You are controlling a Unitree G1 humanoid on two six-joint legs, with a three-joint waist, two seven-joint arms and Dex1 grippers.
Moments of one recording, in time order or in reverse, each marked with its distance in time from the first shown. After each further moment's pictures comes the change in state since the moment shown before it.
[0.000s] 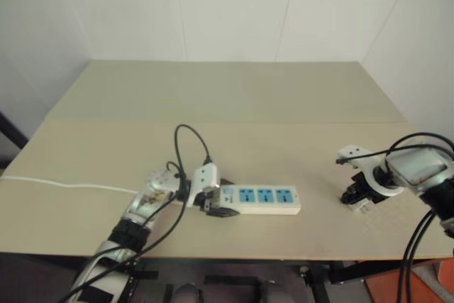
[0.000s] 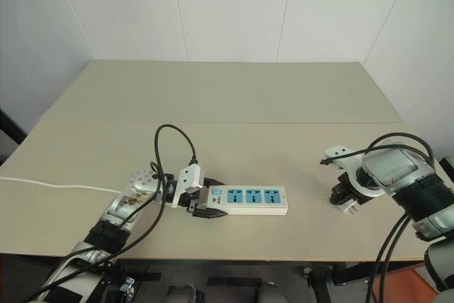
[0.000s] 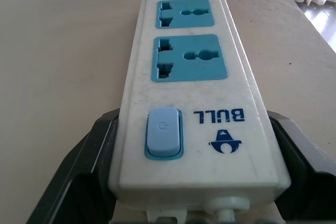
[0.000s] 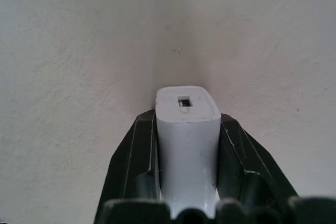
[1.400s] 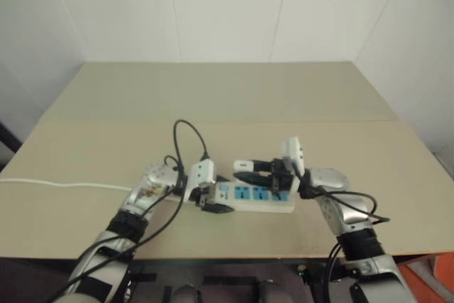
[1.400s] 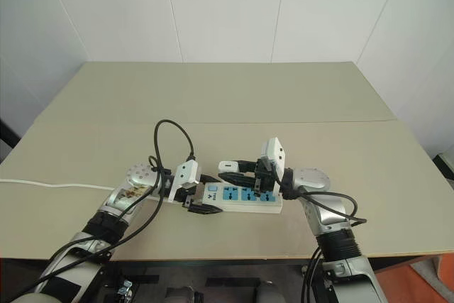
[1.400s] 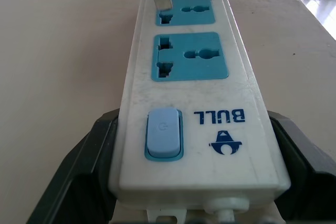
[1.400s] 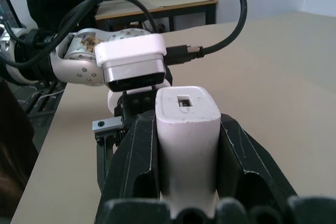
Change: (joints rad) left arm -0.060 0.036 -0.017 0.093 -0.010 -0.056 -0.029; right arm 0.374 0.729 -0.494 0.010 0.134 -1.221 0.214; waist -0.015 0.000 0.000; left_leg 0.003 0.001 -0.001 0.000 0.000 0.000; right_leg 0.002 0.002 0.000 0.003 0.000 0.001
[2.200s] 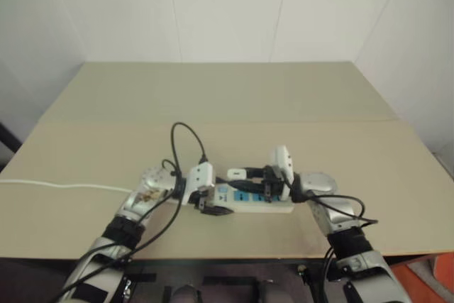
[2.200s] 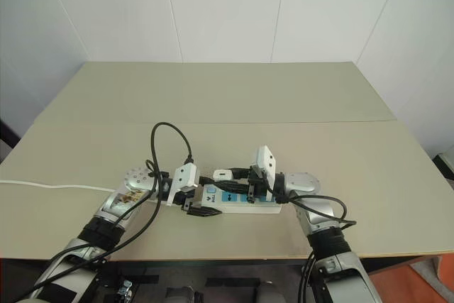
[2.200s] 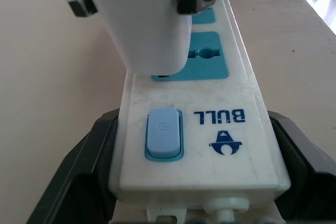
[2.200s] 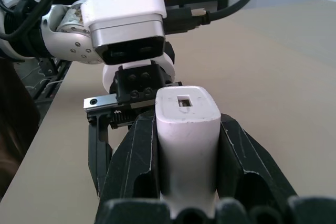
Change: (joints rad) left arm 0.040 0.015 -0.002 -0.064 -0.001 0.023 0.028; right arm -0.030 0.036 0.043 0.132 -0.042 -0.110 0.019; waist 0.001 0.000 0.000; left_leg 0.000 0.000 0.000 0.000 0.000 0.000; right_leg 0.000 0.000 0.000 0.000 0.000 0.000
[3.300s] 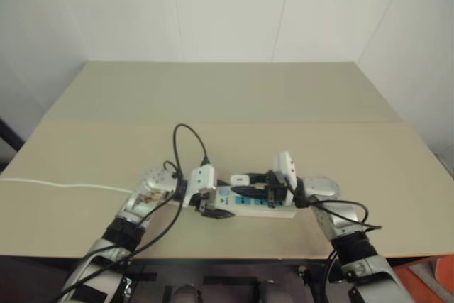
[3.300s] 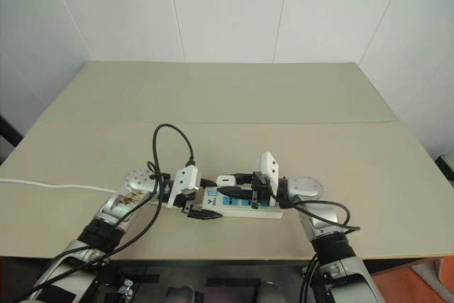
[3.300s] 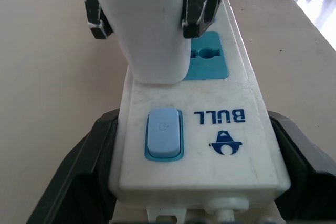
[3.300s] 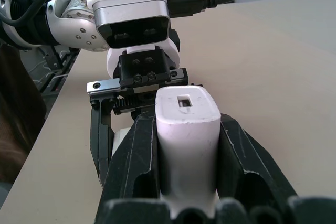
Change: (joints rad) left arm 0.012 0.004 -0.013 -0.032 -0.003 0.016 -0.005; right arm 0.044 -0.029 0.013 -0.023 -0.006 -0.021 0.018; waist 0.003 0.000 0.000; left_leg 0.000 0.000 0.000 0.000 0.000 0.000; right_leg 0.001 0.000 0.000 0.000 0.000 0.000
